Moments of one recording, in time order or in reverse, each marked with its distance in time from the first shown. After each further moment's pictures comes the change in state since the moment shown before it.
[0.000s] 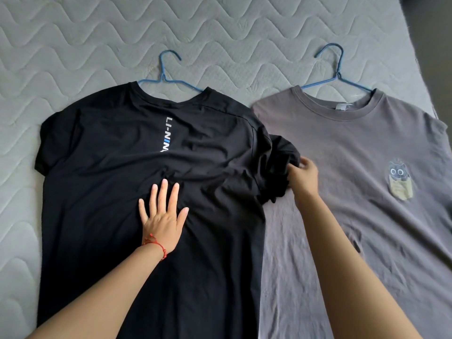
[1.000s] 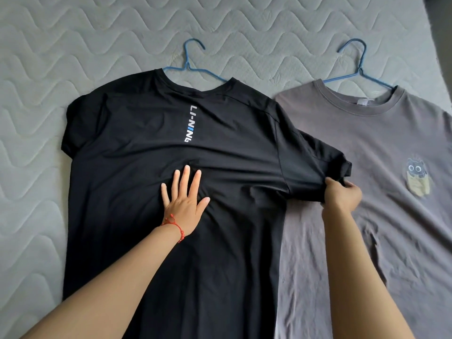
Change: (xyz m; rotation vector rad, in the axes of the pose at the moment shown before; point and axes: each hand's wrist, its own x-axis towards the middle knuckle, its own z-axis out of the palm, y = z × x) left_hand 0.000 -0.001 -0.020 -0.041 -0.153 0.058; right_hand -0.019 0.037 -0.019 -0.030 0.500 0.195
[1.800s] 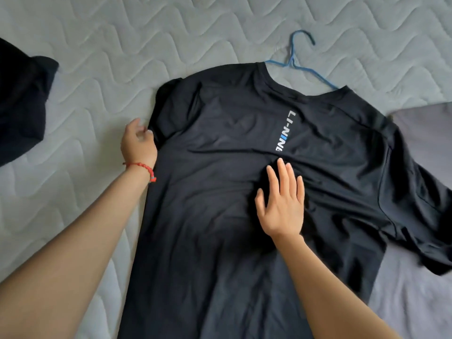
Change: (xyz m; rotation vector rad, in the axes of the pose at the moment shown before) left_hand 0.072 -0.215 -0.111 -0.856 0.651 -0.673; right_hand -0.170 0.075 0.179 -0.837 -0.309 -1.394
